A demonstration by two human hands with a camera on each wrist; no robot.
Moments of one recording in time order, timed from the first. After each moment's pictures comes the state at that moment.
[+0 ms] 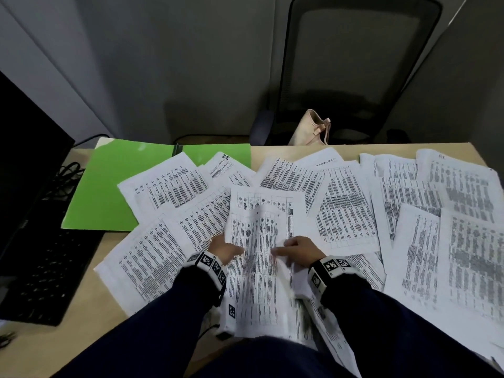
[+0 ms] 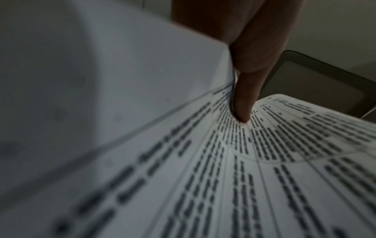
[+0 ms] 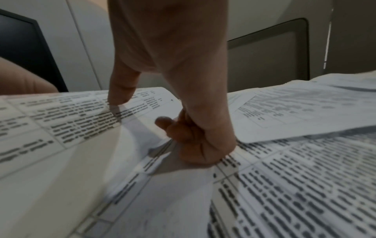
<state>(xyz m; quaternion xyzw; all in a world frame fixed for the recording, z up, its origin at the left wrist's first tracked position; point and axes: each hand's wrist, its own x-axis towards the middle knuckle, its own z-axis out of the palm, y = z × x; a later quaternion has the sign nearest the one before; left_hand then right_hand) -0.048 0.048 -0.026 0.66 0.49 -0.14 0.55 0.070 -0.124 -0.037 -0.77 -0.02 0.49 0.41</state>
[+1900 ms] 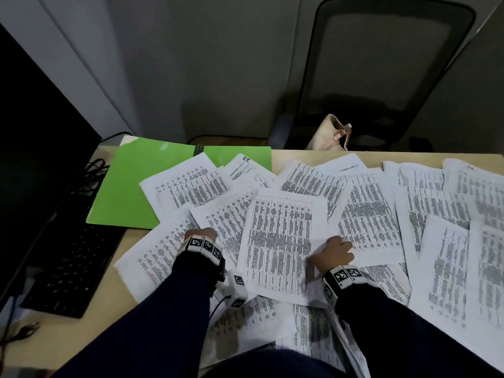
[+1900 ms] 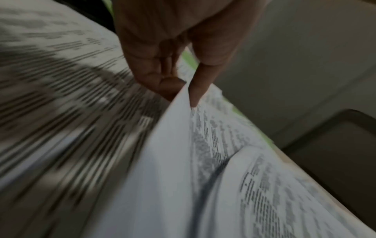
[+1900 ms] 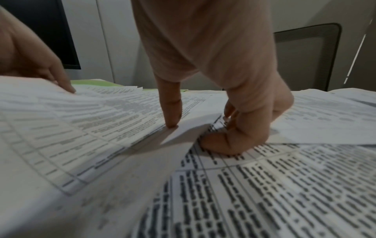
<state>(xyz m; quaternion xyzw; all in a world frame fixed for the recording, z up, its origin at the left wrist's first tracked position) -0.072 0.109 -0.015 0.63 0.66 -0.22 0.35 0.068 -0.102 -0.045 -0.96 0.06 0.26 0.08</state>
